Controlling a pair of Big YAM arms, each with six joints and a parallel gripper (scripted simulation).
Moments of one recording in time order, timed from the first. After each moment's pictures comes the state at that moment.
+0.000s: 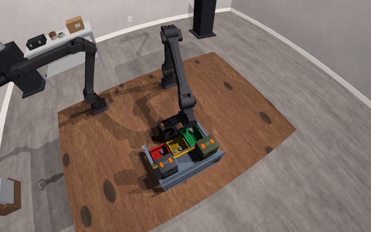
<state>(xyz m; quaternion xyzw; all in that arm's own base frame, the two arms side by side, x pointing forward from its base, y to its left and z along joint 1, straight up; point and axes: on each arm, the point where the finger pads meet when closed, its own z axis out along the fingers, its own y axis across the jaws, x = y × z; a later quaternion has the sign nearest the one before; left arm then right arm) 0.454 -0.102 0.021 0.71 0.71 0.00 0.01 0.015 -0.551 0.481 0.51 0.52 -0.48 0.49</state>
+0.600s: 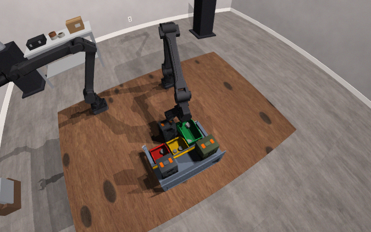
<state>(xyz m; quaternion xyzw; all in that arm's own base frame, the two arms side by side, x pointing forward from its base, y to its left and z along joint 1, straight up) 0.406 -0.103 0.022 0.71 0.71 0.00 0.01 0.015 -0.551 0.481 0.51 0.52 -0.48 0.49</state>
